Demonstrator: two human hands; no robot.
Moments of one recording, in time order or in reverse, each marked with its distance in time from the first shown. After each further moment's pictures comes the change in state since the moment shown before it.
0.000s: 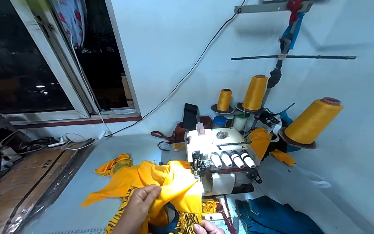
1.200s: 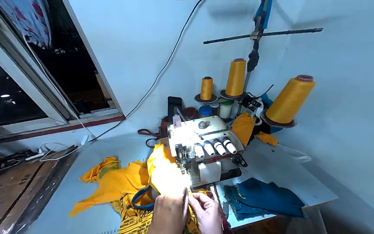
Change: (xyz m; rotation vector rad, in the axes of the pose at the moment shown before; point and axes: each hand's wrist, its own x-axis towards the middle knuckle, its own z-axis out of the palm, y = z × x) left_hand -0.004 0.009 0.107 0.996 0.097 0.538; right_hand 0.032 -0.035 0.007 -0.034 0.243 0.010
